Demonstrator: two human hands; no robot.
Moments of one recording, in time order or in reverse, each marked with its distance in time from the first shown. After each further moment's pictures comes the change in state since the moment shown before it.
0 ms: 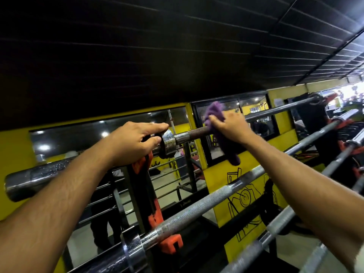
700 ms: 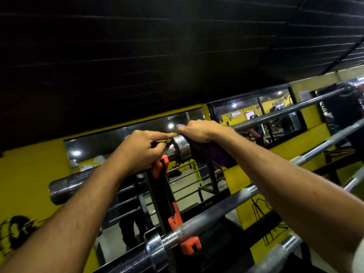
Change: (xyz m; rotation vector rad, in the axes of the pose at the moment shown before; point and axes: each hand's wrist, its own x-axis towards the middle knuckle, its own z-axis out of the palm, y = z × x) left_hand -0.009 0.000 -0.007 0.071 0.103 -0.110; right_hand 0.024 -0.135 0.010 -0.061 -0.477 -0.104
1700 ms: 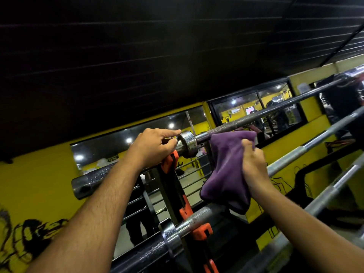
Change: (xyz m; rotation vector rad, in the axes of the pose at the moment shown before) left_hand 0.002 -0.007 0.006 0.017 0.022 0.012; right_hand -0.134 0.023 0.077 1.203 0.763 0.512
